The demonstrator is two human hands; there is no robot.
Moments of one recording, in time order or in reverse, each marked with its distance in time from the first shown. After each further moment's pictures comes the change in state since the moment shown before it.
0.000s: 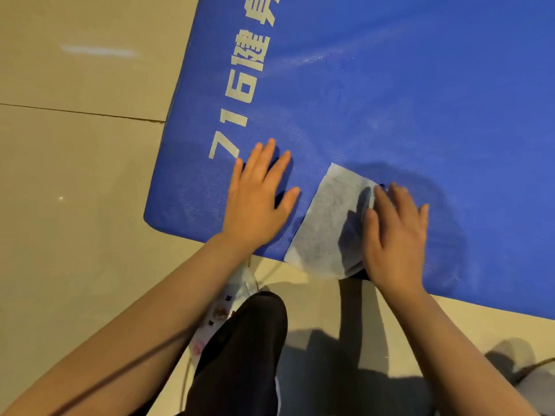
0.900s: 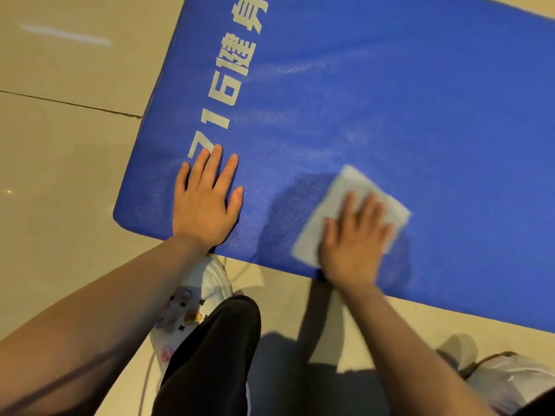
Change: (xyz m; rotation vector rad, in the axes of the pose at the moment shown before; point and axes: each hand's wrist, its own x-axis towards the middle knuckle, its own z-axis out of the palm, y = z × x) left_hand -0.008 -0.041 0.006 0.261 0.076 -0.098; right_hand 0.002 0.016 0.033 -0.339 -0.076 0.104
